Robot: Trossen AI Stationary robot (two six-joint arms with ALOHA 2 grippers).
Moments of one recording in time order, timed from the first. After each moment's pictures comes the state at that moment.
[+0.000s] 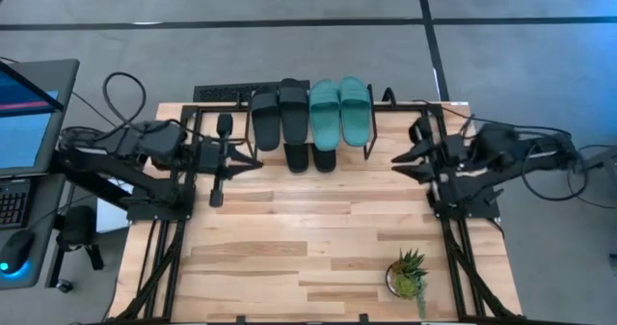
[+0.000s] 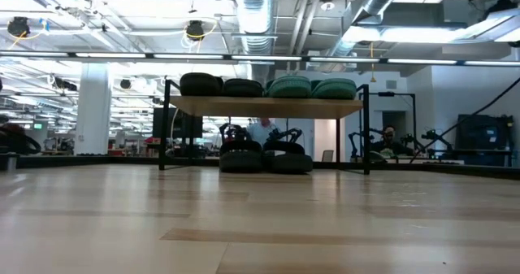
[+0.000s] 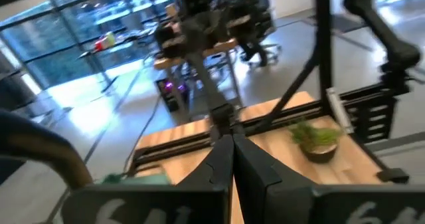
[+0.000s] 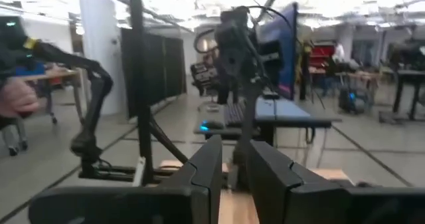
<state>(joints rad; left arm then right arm) -0.21 1.06 1.39 -0.46 -0.20 0.24 0.26 0.71 0.90 -0.01 0.09 -0.09</state>
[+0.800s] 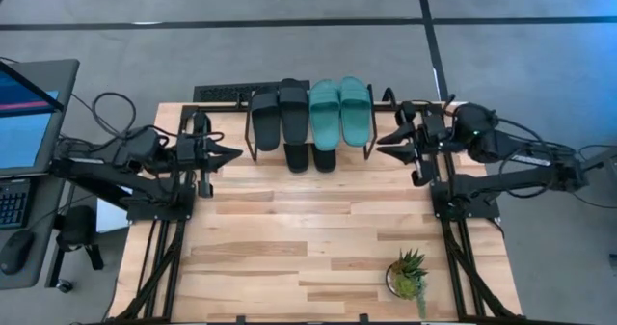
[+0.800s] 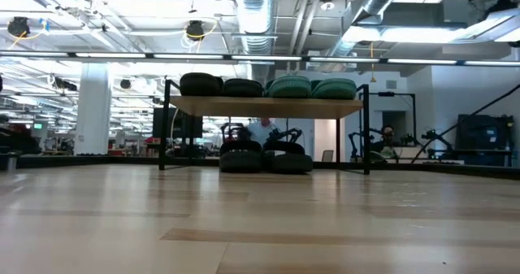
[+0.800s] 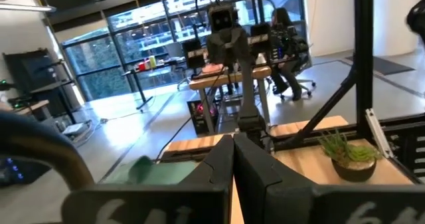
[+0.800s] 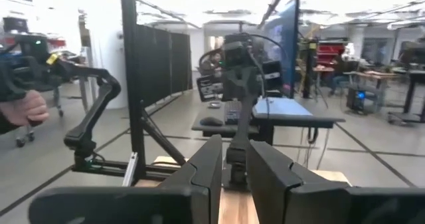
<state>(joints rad) -0.14 0.70 0.91 -0.15 -0.24 0.22 -0.14 0.78 0.90 -0.02 -0.29 -0.02</state>
